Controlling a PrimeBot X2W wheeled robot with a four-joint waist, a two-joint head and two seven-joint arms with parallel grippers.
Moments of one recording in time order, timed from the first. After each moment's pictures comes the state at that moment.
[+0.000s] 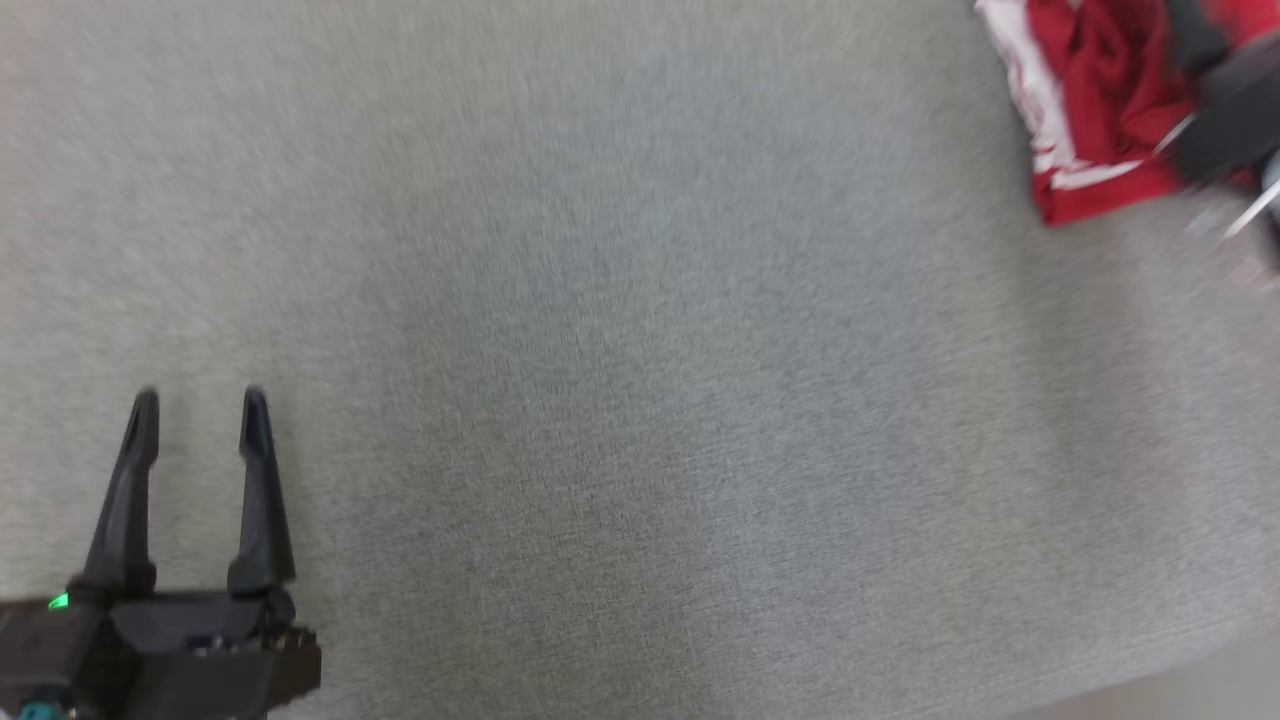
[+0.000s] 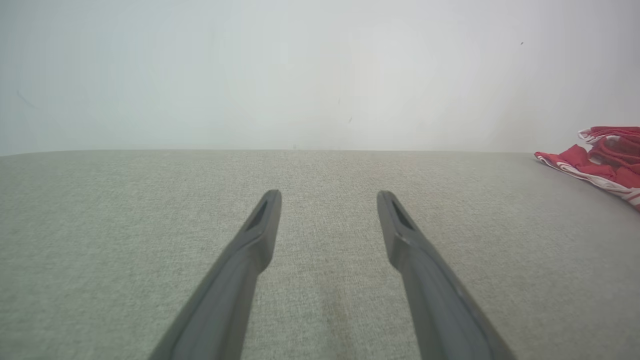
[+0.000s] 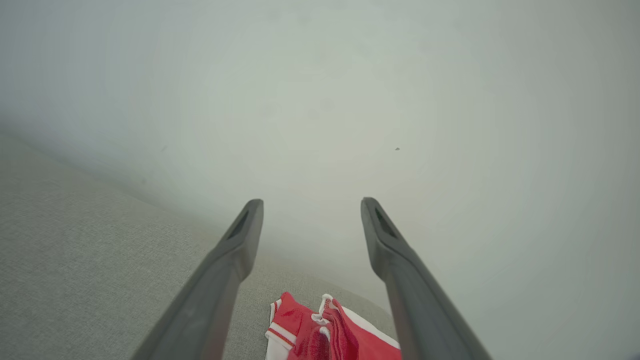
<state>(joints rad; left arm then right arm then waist) -0.11 0.07 0.10 -0.16 -0.11 -0.11 -0.26 -1.13 -0.60 0.54 0.63 0.36 0.13 -0.26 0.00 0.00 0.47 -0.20</state>
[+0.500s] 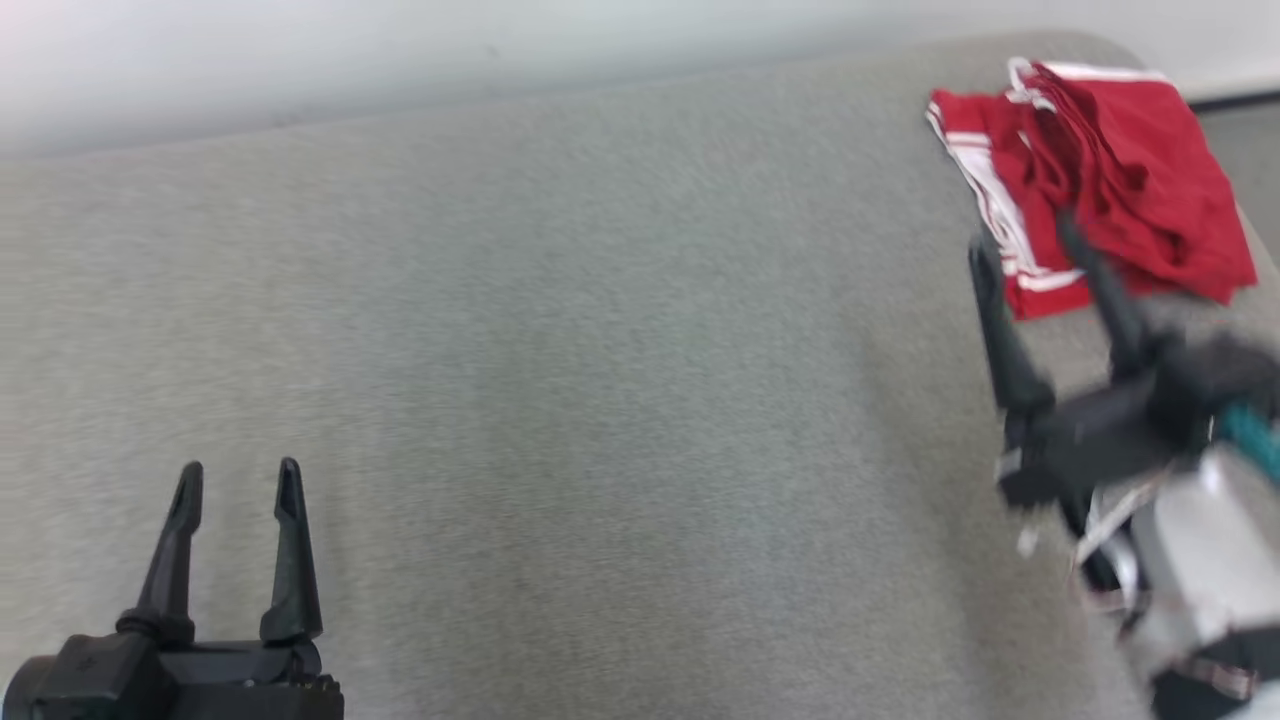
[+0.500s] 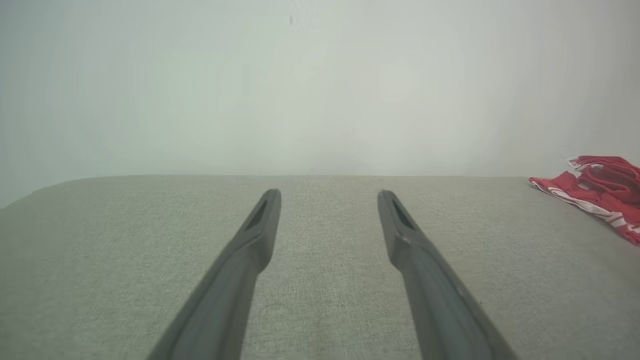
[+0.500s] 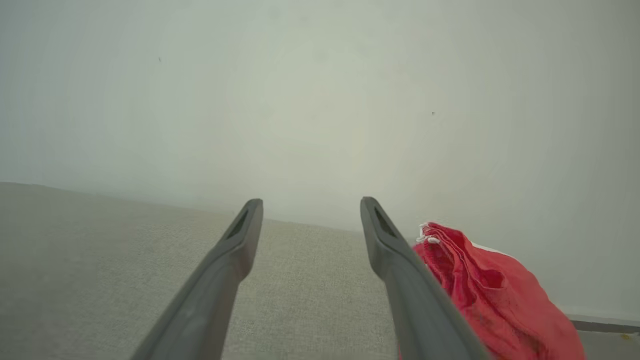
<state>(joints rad) -0.03 0.05 0.11 -0.06 -0.12 -0.11 -0.26 -0.50 -0.34 0.25 0.31 0.29 0.13 -0.26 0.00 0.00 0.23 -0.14</state>
